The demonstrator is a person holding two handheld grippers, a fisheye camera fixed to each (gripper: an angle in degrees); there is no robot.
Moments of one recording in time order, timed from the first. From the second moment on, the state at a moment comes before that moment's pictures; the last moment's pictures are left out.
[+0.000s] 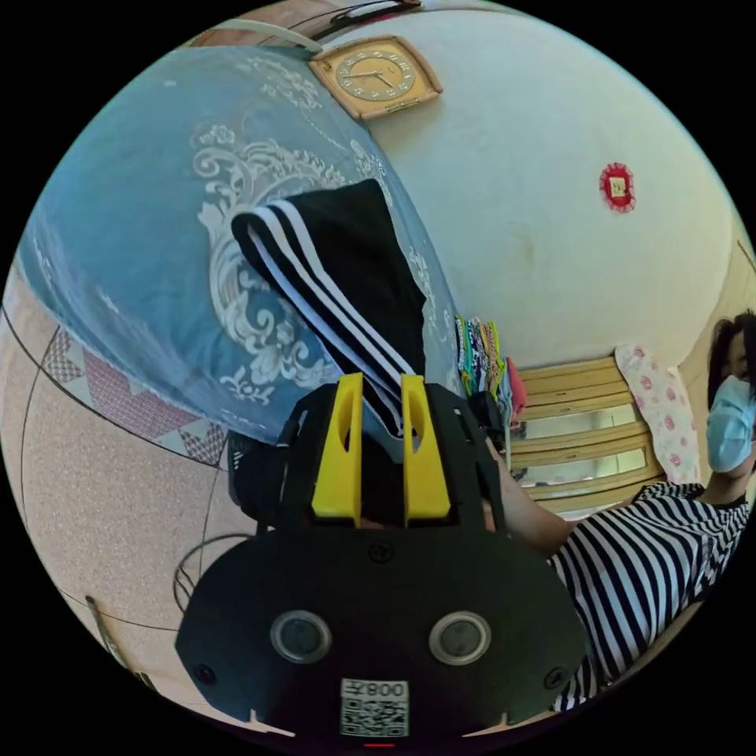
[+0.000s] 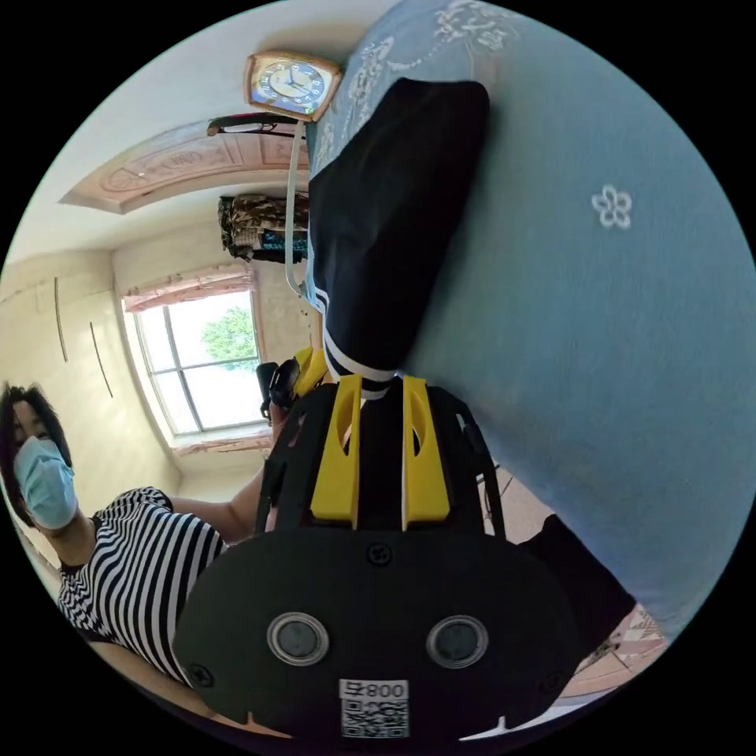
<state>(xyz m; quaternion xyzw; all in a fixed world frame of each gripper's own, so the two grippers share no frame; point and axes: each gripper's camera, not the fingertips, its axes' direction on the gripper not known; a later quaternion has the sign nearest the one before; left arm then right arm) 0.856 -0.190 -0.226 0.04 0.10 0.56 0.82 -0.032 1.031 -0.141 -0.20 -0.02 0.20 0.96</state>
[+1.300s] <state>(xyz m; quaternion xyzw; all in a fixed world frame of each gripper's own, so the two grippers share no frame) 0.836 -0.173 -0.119 -0.09 0.24 0.46 0.85 0.002 1.122 -0.281 -0.09 -0.08 0.23 0.97</state>
